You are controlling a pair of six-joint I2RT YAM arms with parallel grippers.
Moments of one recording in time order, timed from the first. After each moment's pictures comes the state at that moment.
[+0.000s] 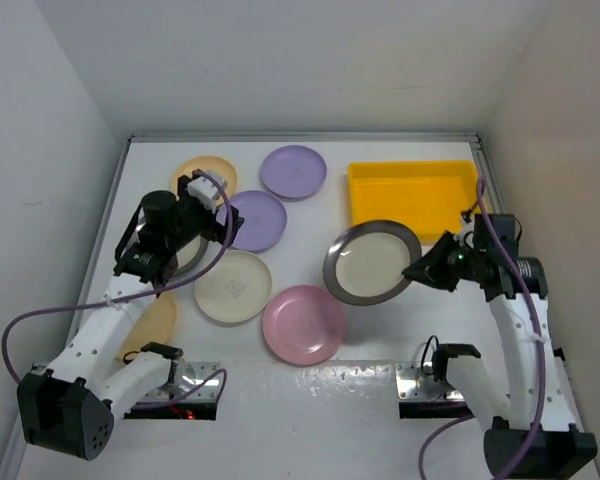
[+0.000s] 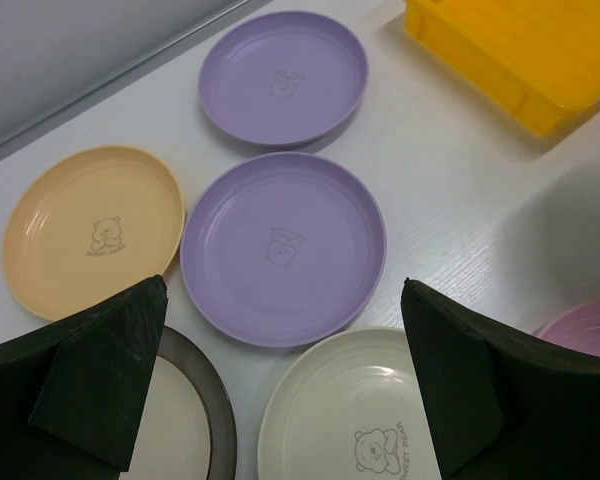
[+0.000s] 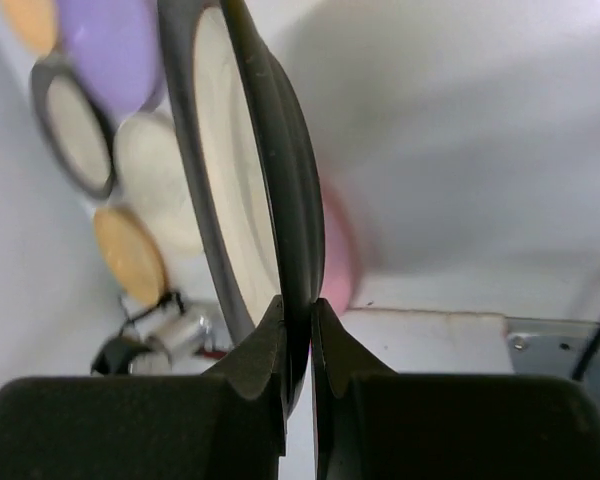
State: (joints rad) left arm -0.22 0.92 0.76 -0.09 0.31 0.21; right arm -0.12 0.79 0.84 -1.04 -0.46 0.63
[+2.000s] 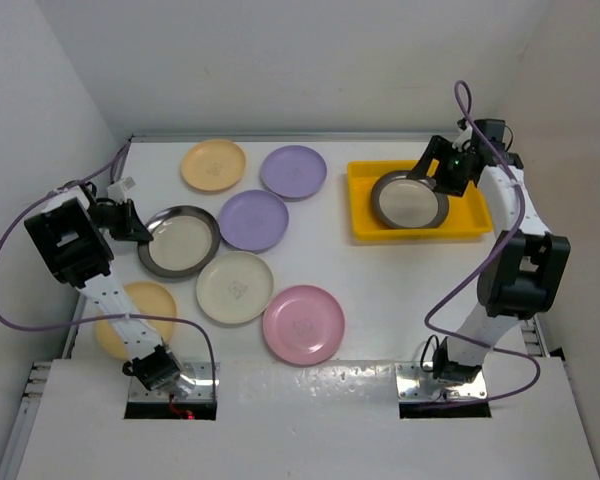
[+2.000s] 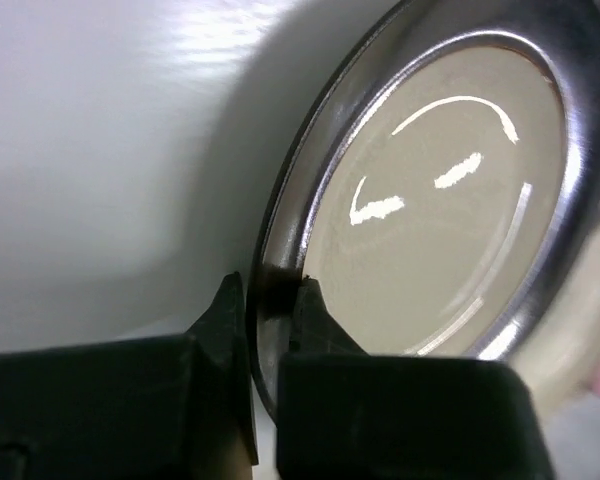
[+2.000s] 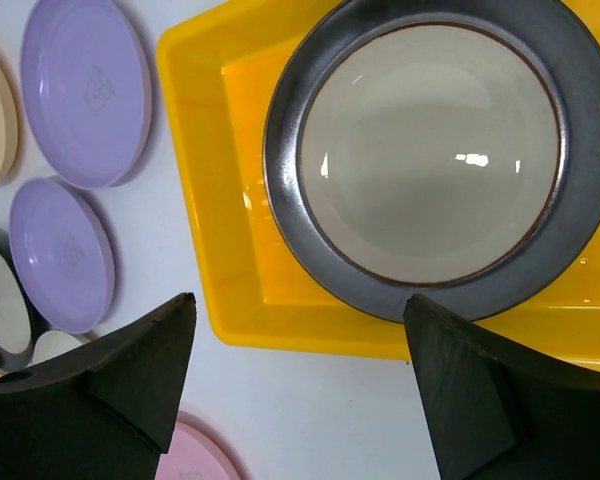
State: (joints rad) left arm 0.59 2.16 1.59 -0.86 0.62 0.55; right arm -0.17 1.74 1.45 -0.58 -0.39 0.28
